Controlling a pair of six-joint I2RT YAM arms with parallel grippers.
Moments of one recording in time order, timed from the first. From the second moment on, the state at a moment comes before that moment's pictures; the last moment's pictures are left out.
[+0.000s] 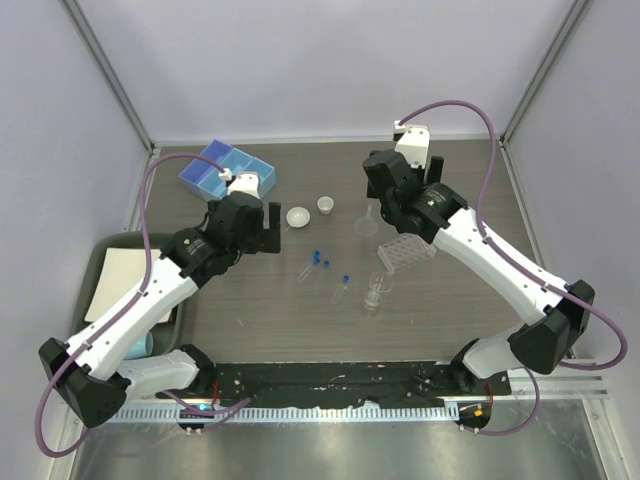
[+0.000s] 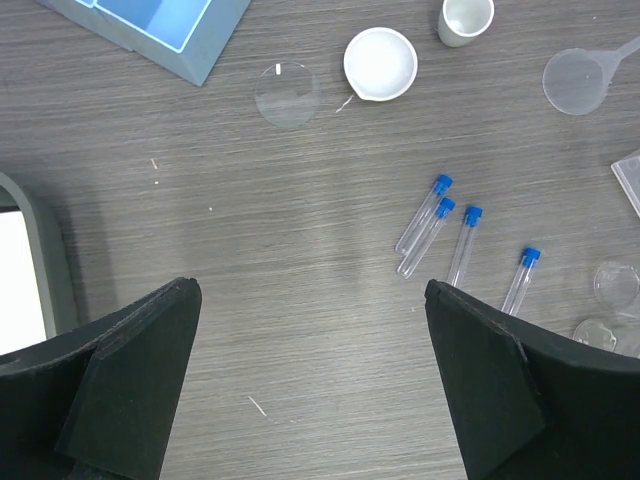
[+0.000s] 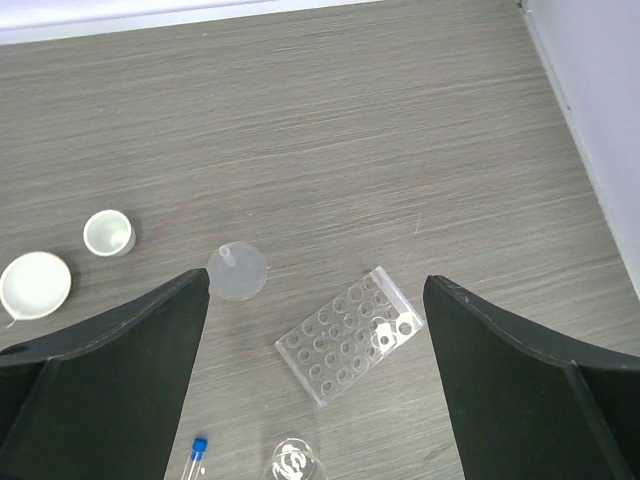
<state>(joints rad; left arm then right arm) -0.68 1.12 1.16 -0.77 -0.44 -0.41 0.71 1.42 1.47 -0.70 0.86 0.45</state>
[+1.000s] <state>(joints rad) -0.68 1.05 1.10 -0.70 -0.27 -0.40 0.26 1.46 1.08 -0.92 0.47 0.68</state>
